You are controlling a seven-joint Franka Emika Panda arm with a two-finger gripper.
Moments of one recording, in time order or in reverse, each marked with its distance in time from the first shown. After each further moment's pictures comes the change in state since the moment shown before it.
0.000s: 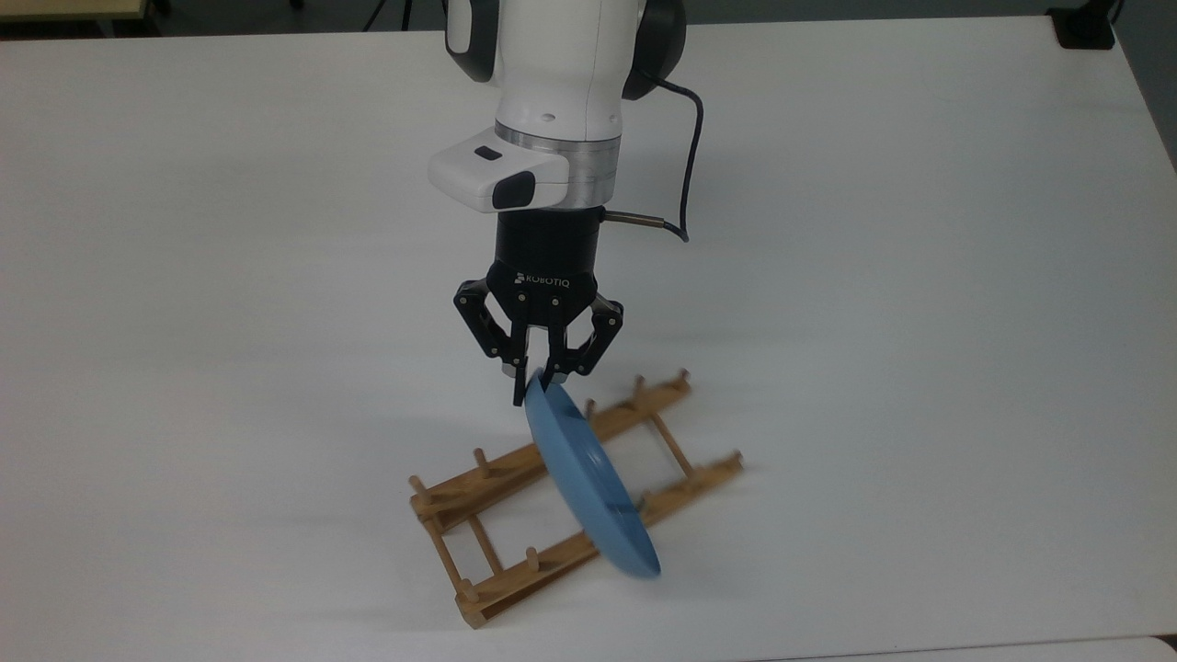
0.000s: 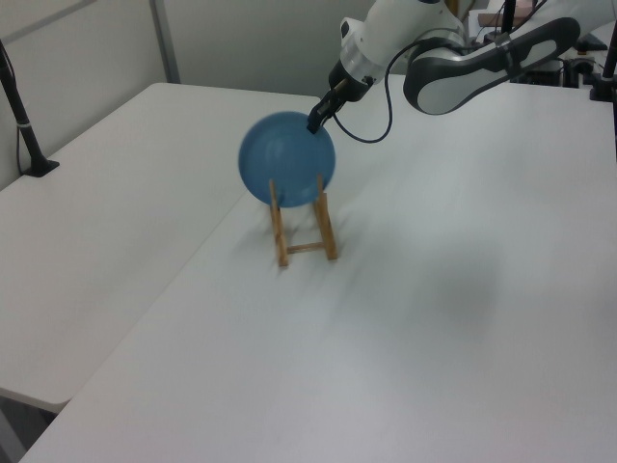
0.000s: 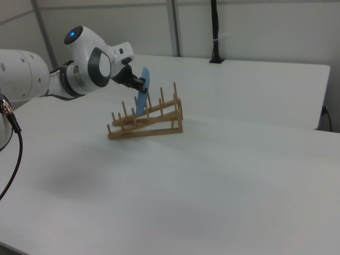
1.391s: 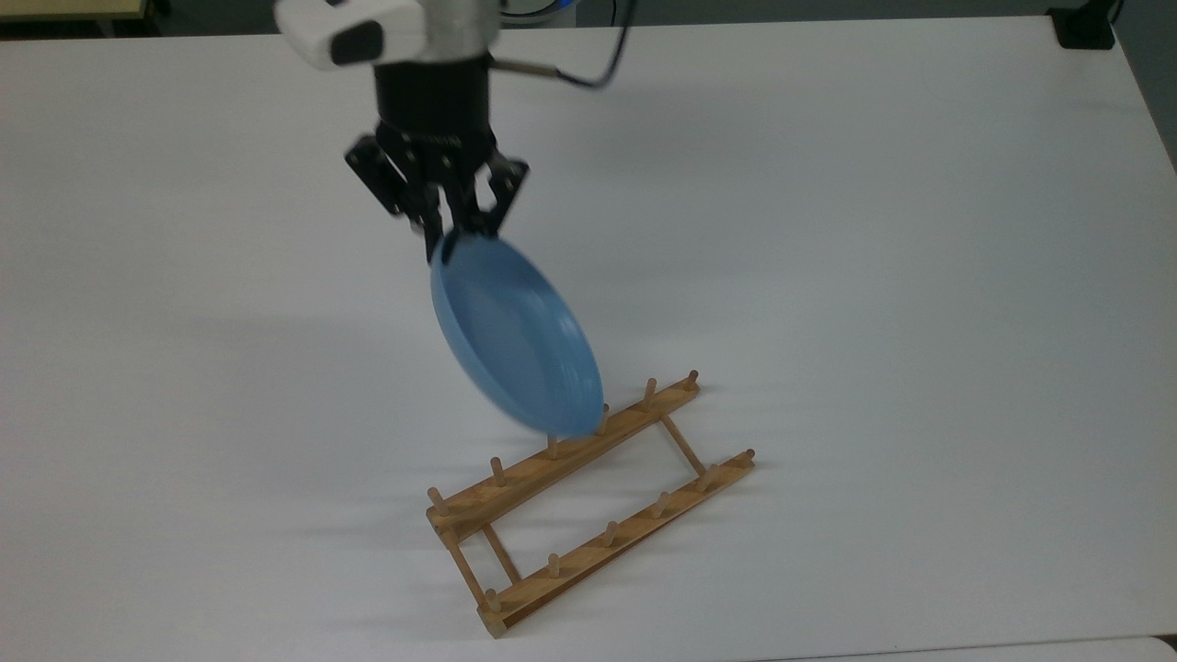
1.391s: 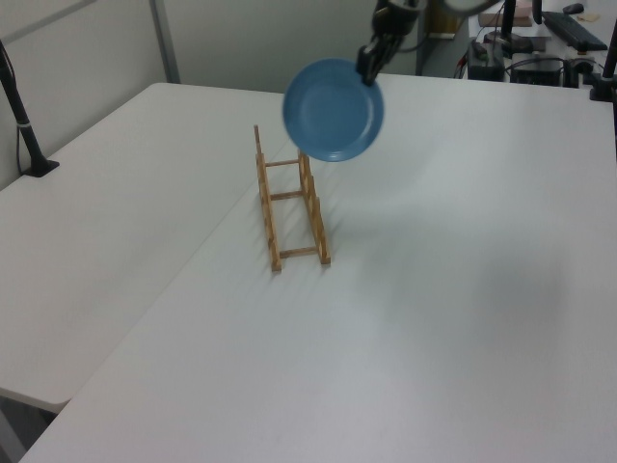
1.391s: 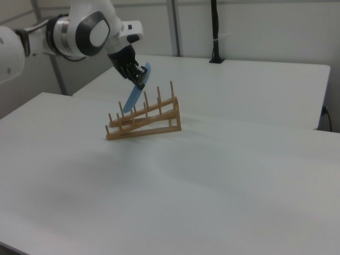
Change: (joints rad) arm -0.107 -0.214 -0.001 0.026 0.351 -0.497 -0.288
